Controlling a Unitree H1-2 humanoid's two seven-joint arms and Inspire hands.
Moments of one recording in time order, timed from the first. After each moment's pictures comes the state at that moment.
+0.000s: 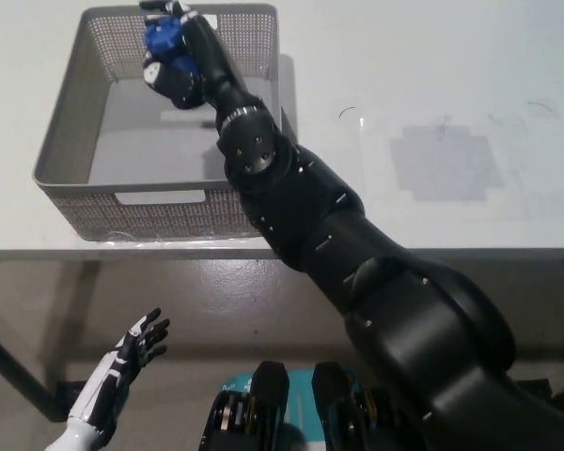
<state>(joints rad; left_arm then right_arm) -0.05 0.23 0.01 0.31 -0.11 -0.30 -0.26 -1.38 0.26 0.17 1.43 -0.15 -0.27 -0.30</state>
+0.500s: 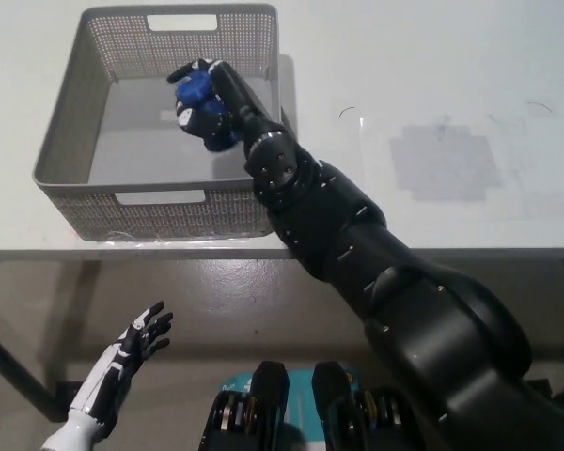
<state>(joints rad) -0.07 0.24 0.01 0.31 -0.10 -0.29 -0.27 -1.34 0.21 0.21 1.45 -0.18 -0.16 -0.18</state>
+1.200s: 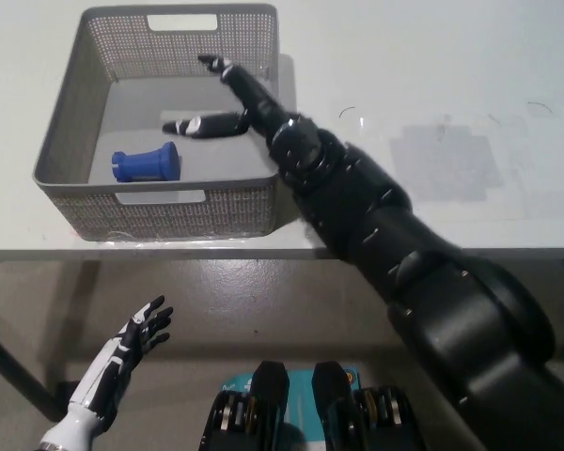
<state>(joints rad) -0.09 0.24 0.00 0.31 -0.10 -0.29 -0.27 -1.36 0.14 0.21 1.42 -0.18 -0.13 -0.06</state>
